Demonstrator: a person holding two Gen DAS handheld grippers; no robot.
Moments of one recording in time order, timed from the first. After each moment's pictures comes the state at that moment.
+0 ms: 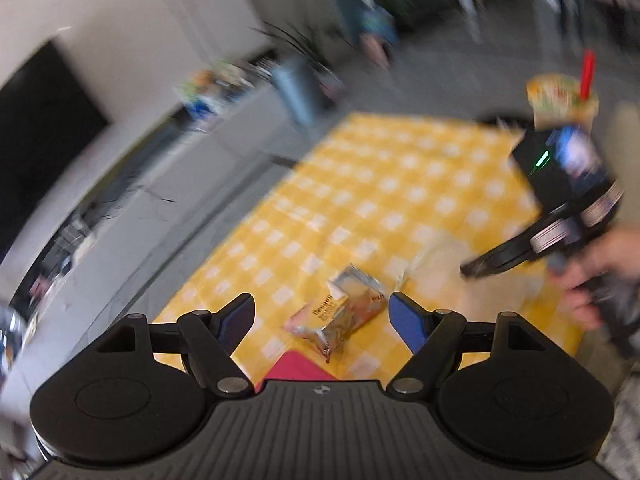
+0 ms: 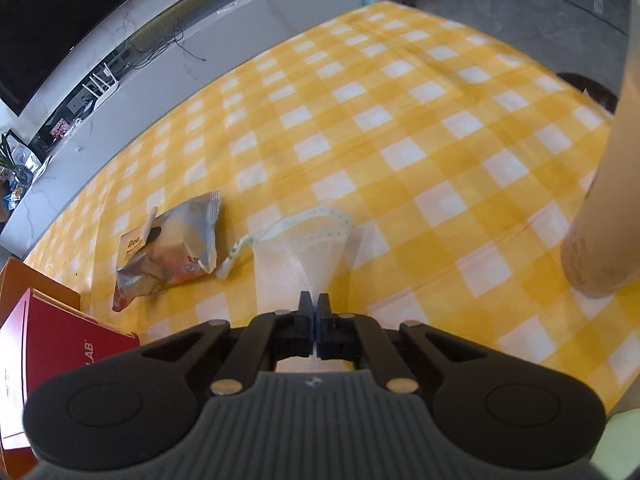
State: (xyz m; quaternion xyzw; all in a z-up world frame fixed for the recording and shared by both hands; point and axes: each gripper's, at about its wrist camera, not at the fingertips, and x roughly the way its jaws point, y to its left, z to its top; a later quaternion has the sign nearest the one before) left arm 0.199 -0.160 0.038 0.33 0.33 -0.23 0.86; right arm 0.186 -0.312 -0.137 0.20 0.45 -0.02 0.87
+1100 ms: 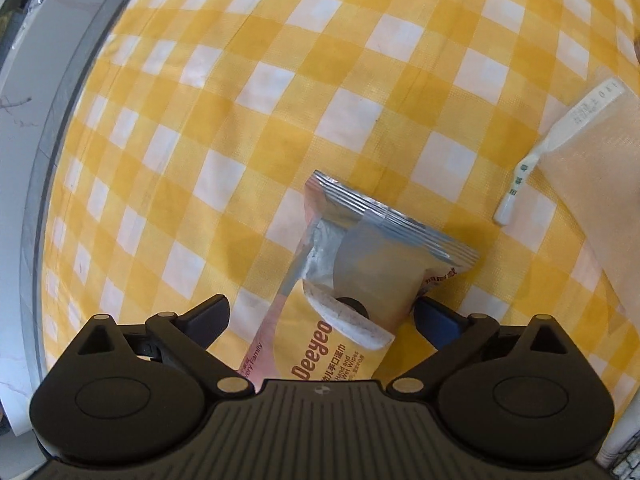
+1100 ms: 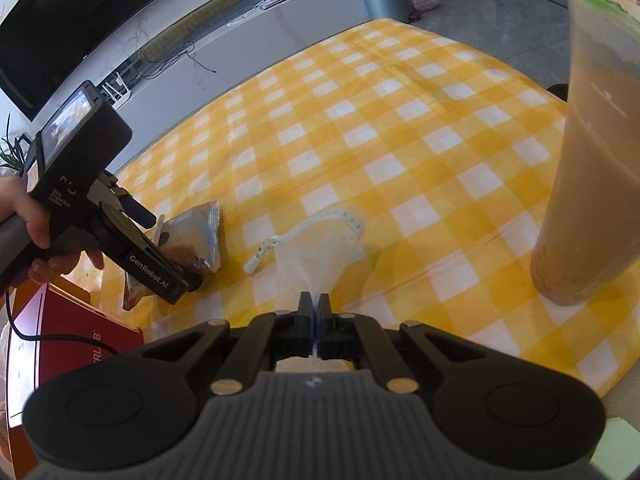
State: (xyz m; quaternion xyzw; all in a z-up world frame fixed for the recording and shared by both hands) left arm 0.393 -0.205 -0.134 0.41 0.60 -0.26 0.64; right arm 0.163 -0.335 -0.125 0.21 0.43 0.00 0.88
